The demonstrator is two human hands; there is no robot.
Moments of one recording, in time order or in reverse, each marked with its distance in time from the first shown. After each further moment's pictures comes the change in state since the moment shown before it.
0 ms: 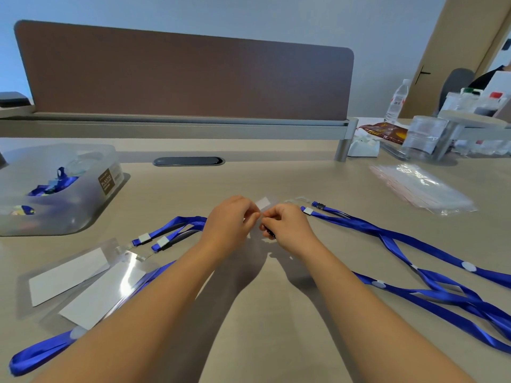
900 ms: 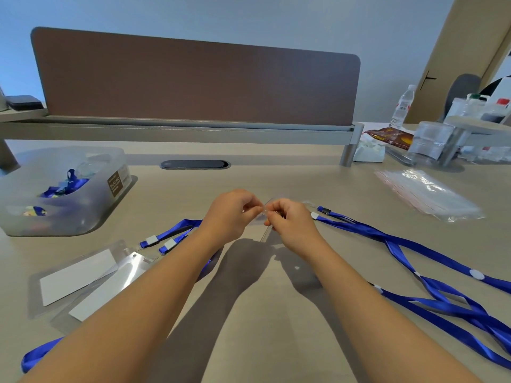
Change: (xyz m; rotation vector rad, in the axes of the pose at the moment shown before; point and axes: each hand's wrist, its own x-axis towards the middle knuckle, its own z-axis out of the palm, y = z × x) left_hand 0.010 0.001 -0.022 -0.064 -0.064 -0.036; right_hand -0.007 -0.019 -0.003 -0.070 0.028 -0.141
